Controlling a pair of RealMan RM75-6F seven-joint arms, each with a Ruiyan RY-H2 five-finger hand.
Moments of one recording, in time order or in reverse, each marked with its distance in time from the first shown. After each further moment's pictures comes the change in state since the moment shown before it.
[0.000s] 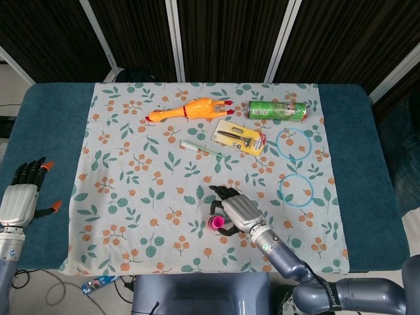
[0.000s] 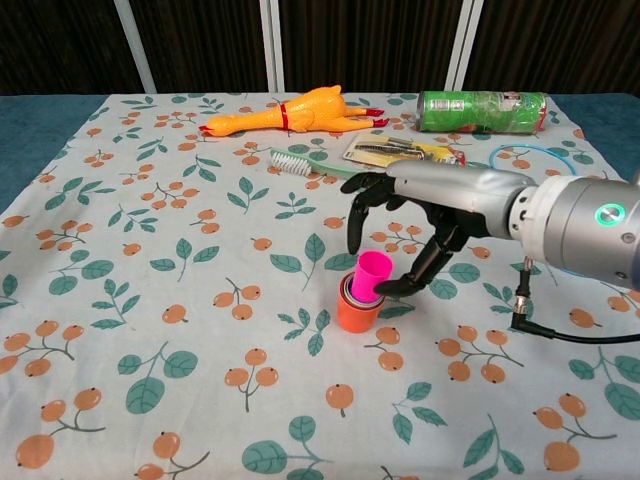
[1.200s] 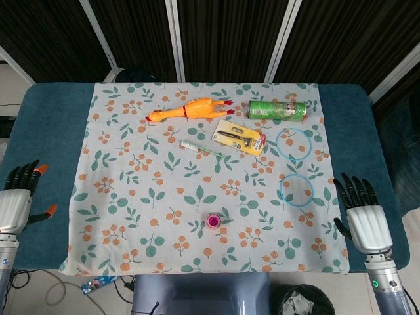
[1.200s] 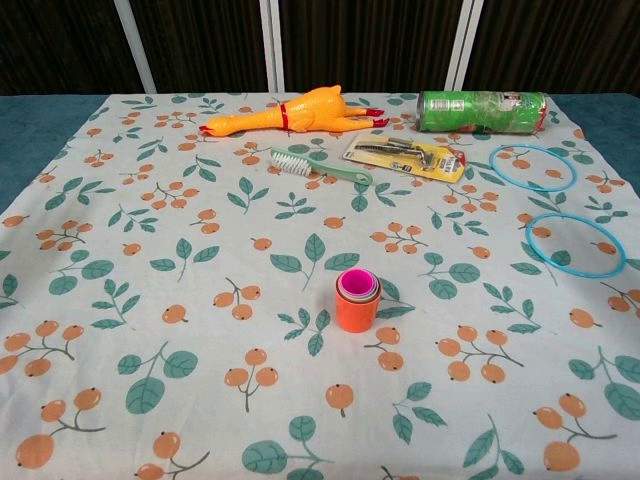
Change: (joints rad) left arm 0.051 0.065 0.001 -0.117 0.019 0.060 0.033; right arm -0.534 0.249 -0.198 0.290 -0.509 0.690 0.081
